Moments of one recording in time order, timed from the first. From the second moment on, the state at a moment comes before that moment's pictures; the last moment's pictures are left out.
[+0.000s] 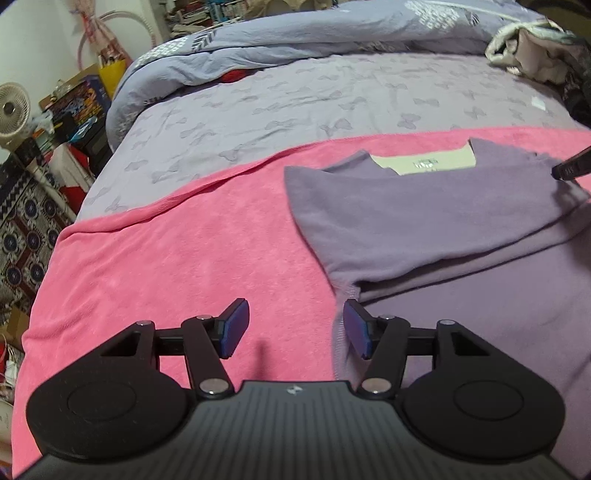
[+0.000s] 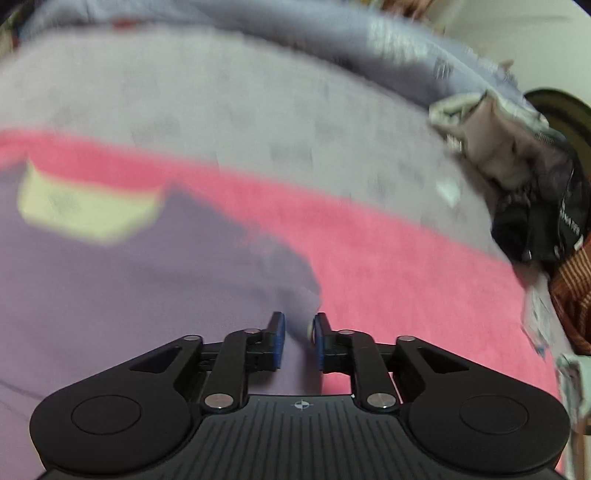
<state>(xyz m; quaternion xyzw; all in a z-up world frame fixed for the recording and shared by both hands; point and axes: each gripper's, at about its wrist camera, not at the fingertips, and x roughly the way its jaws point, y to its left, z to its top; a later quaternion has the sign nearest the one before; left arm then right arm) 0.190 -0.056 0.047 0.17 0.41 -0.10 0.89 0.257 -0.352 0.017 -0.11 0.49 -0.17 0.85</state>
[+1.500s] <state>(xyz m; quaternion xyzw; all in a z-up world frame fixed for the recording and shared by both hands) 0.196 -0.111 0.021 0.27 0.39 -0.06 0.88 0.177 -0.323 0.030 -0.05 0.41 -0.05 0.91</state>
